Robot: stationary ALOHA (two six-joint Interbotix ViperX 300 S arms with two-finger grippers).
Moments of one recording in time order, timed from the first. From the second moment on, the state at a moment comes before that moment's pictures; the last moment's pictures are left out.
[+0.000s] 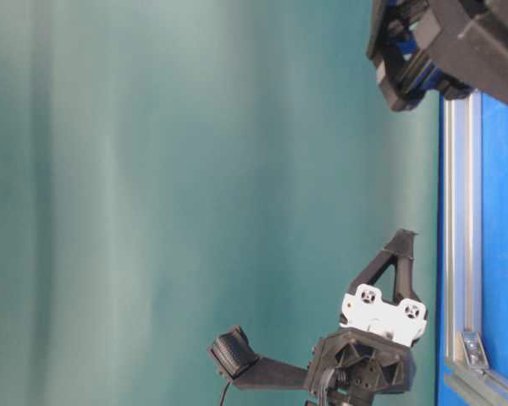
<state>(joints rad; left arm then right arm) 0.28 0.16 0.84 -0.11 -0.78 0.00 0.28 0.18 0.83 -0.11 -0.78 0.00</state>
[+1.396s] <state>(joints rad) 0.29 0.14 0.85 -0.09 -0.76 0.01 0.27 0.20 0.80 -0.02 -0.69 0.07</state>
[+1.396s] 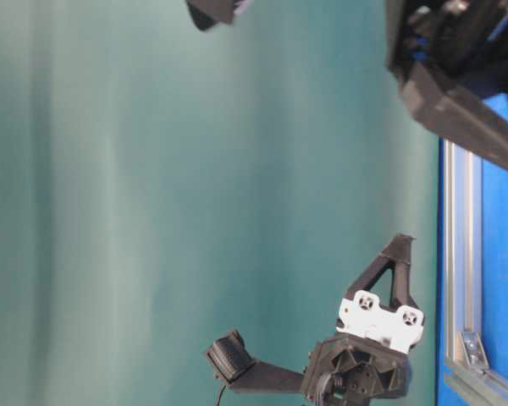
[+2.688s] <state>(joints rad) 0.29 0.14 0.85 -0.09 -0.76 0.00 0.28 0.40 0.70 0.00 -0.70 0.11</state>
